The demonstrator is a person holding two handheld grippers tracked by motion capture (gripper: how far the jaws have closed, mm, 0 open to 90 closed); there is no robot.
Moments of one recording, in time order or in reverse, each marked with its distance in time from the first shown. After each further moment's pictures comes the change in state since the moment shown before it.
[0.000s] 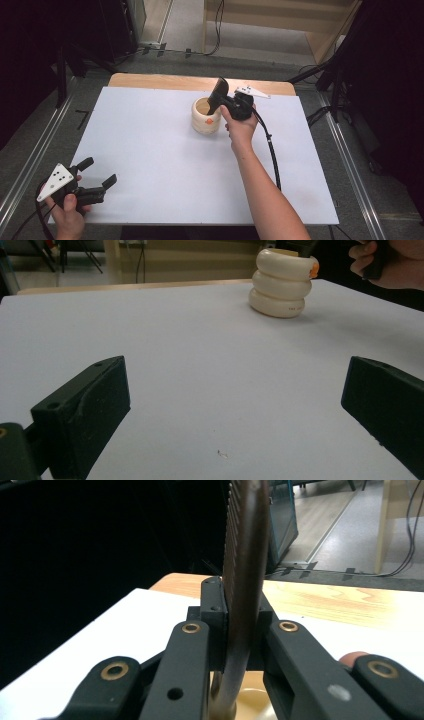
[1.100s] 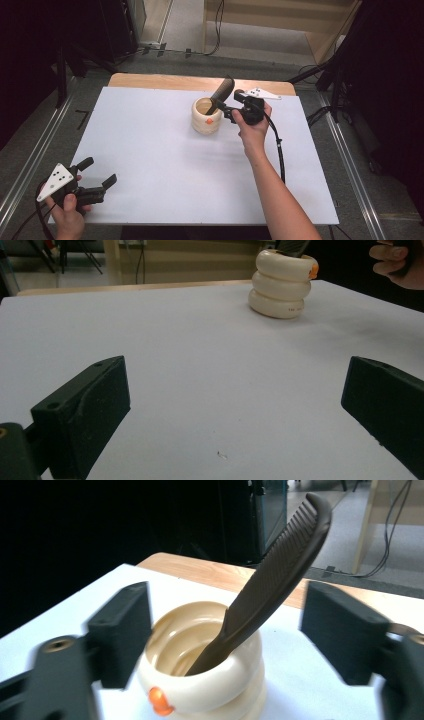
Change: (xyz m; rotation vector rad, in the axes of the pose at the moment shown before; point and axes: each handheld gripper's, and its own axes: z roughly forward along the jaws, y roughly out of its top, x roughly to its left) left arm 0.000 0.000 0.000 -0.003 -0.006 0.004; right arm -0.004 0.006 -0.035 0.065 -0.020 -0.122
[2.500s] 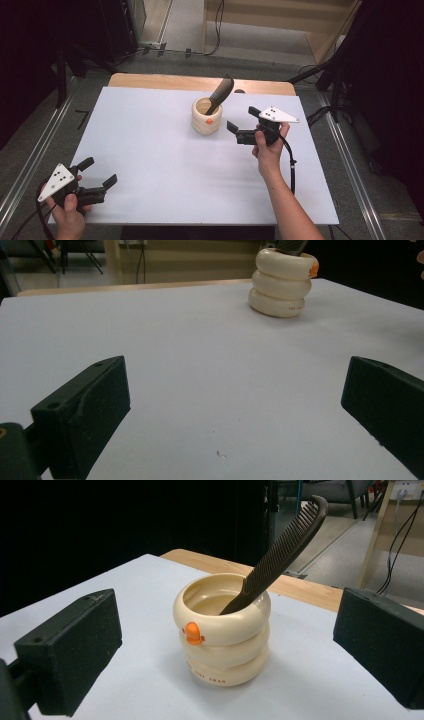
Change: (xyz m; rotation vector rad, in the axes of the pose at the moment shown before) left arm -0.001 0.000 0.001 0.000 0.006 0.004; right arm 0.010 -0.028 -0.064 -0.058 0.036 -0.093
